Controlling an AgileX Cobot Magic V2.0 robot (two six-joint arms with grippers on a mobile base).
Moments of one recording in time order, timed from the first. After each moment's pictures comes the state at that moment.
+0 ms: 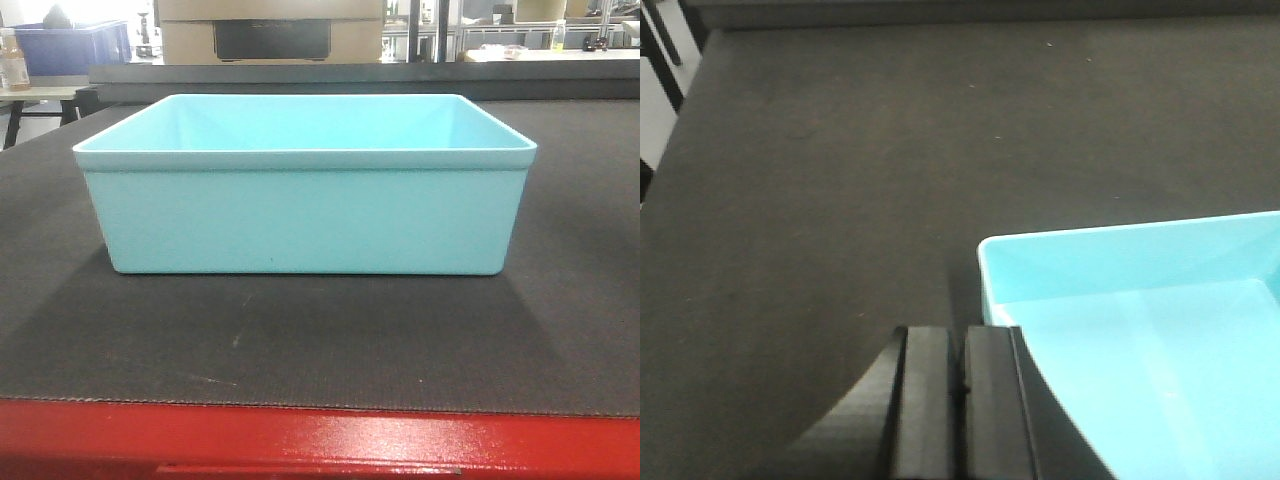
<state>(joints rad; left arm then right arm) -0.24 1.20 -1.39 0.19 0.74 -0.18 0.13 1.20 -1.38 -0.09 0.81 0.11</state>
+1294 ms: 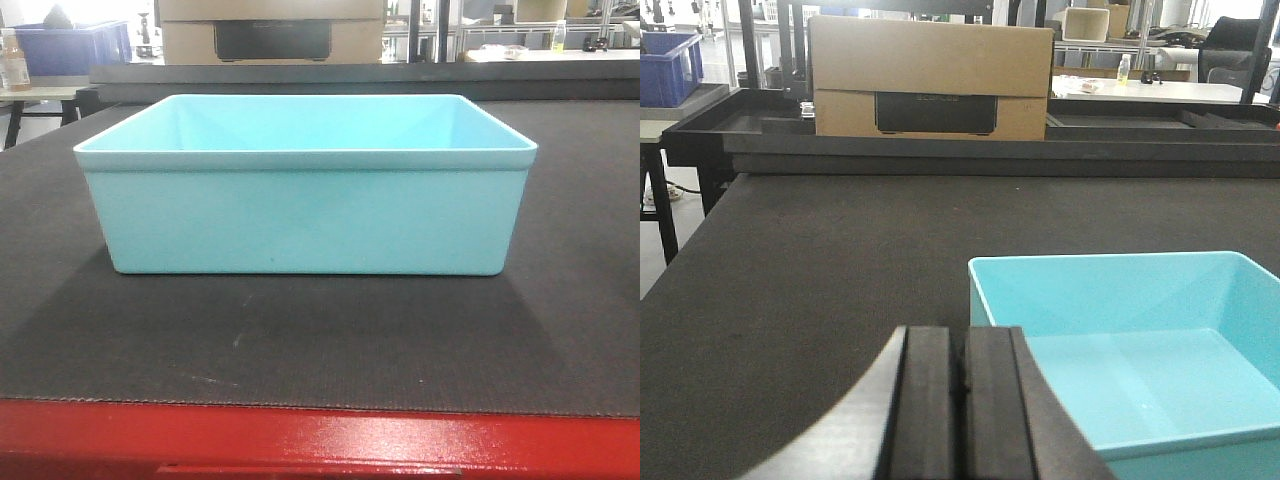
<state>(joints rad) -0.21 0.45 -0.49 0.17 0.16 -0.18 0.12 0.60 -0.49 -0.10 0.09 0.11</state>
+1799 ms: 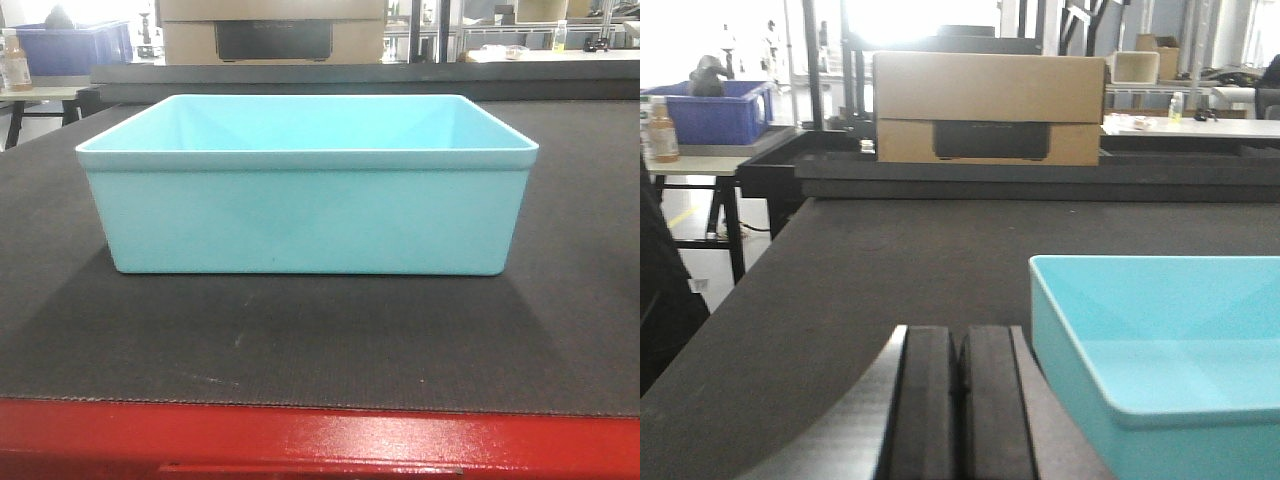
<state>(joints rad) -0.08 0.20 -0.24 0.05 0.07 -0.04 0.12 0.60 -0.49 -0.10 0.09 0.11</state>
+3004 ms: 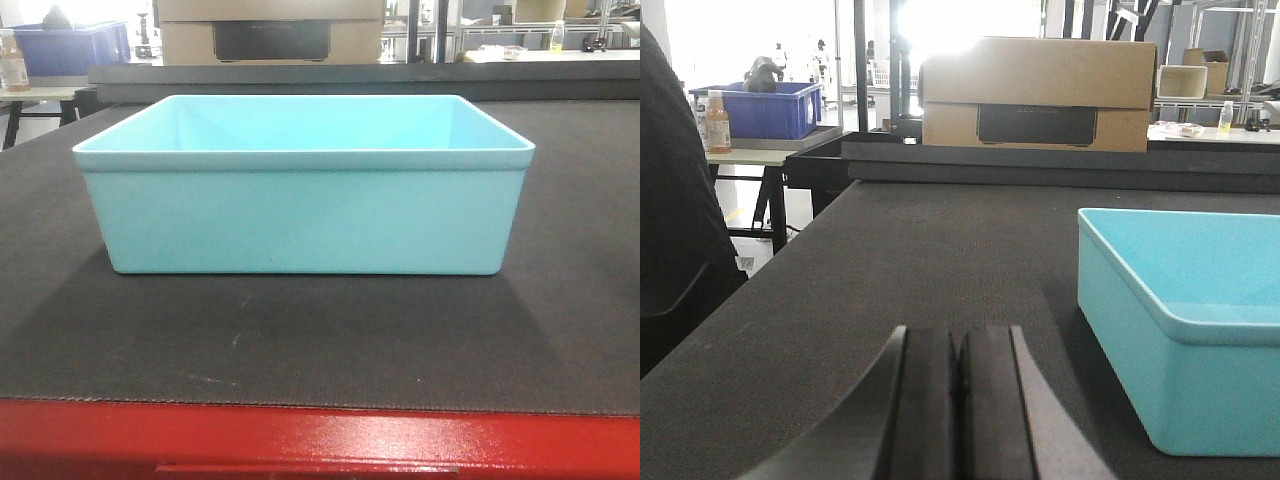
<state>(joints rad) -0.01 0.00 0.00 0.04 -0.01 -0.03 0.11 0.58 -0.48 -0.08 0.08 0.07</state>
